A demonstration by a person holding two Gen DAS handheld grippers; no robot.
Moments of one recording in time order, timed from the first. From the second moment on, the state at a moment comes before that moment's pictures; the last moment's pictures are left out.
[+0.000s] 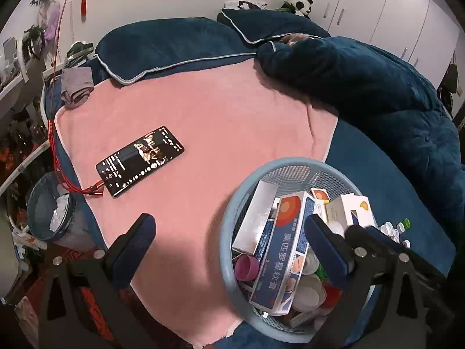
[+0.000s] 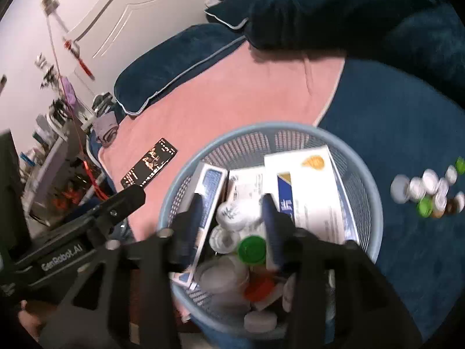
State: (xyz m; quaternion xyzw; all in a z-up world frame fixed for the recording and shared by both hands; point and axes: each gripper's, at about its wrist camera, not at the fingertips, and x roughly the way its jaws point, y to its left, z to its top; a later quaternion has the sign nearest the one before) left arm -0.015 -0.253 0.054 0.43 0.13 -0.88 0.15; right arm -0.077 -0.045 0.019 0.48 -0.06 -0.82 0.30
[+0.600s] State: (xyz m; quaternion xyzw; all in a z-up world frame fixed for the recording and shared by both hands) left arm -0.023 -0.173 0.041 0.42 0.09 -0.90 0.08; right arm -0.064 0.038 0.045 0.45 -0.08 -0.86 0.23
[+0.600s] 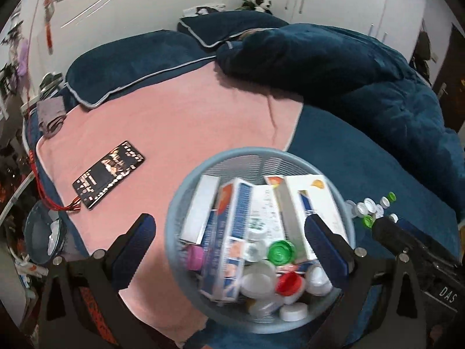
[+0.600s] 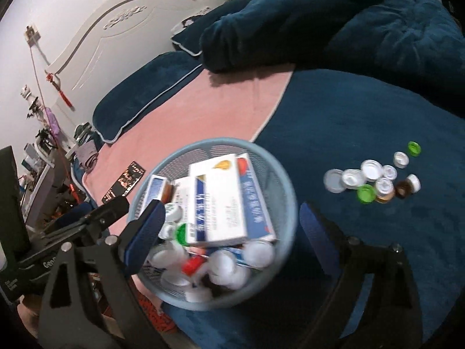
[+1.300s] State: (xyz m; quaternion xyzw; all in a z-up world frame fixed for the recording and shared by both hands) left arm -0.061 -0.016 0.031 0.44 0.02 -0.90 -0.07; right arm -0.103 0.224 -0.044 0.50 -0.07 -0.86 0.04
